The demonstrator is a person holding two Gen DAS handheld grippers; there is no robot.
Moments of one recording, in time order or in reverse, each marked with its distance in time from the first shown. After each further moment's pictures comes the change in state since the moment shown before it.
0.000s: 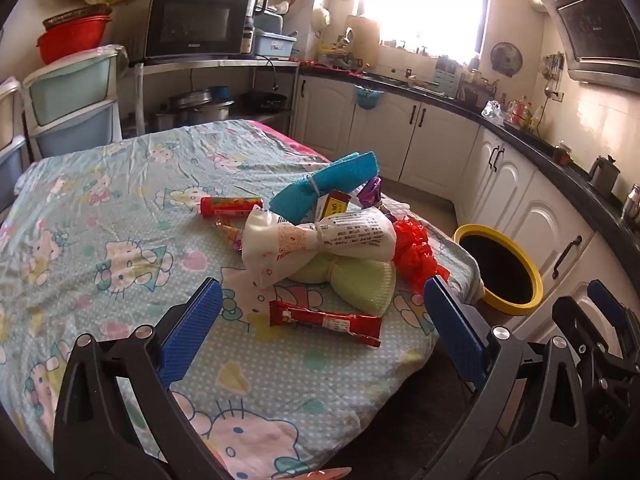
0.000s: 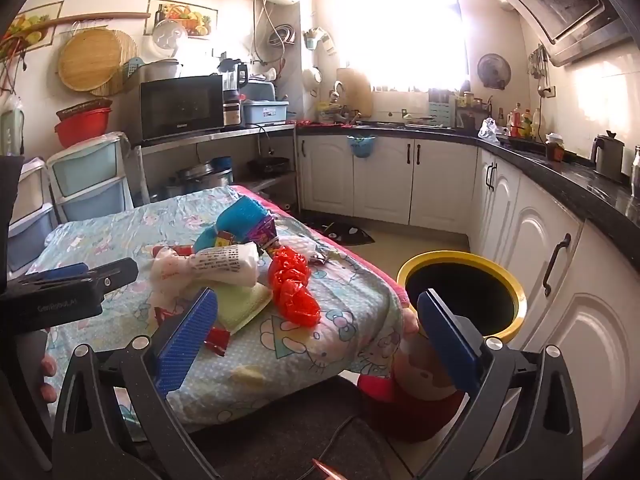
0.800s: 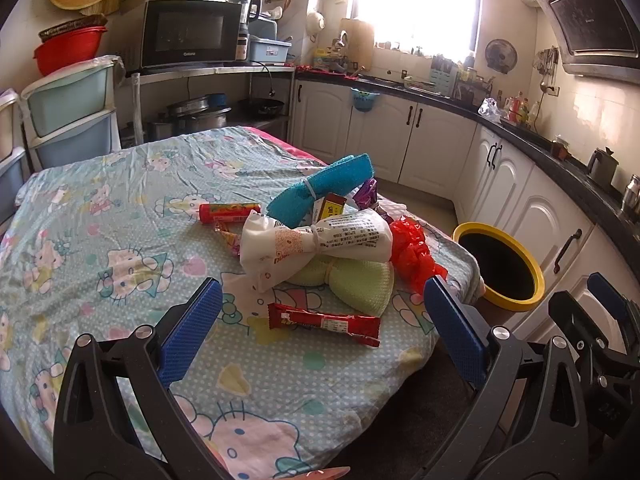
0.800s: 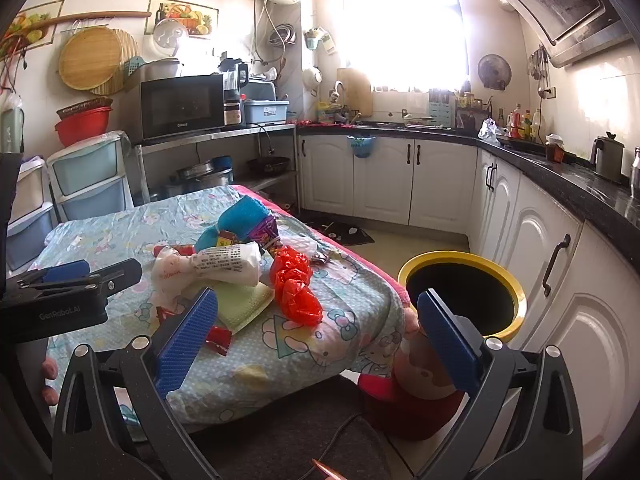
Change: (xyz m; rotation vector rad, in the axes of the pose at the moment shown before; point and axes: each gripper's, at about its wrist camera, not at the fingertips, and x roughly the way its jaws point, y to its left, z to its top) left arm -0.005 -0.004 0.006 0.010 -0.015 -0.002; right arm -0.003 0.003 0.000 0.000 -0.006 -0.012
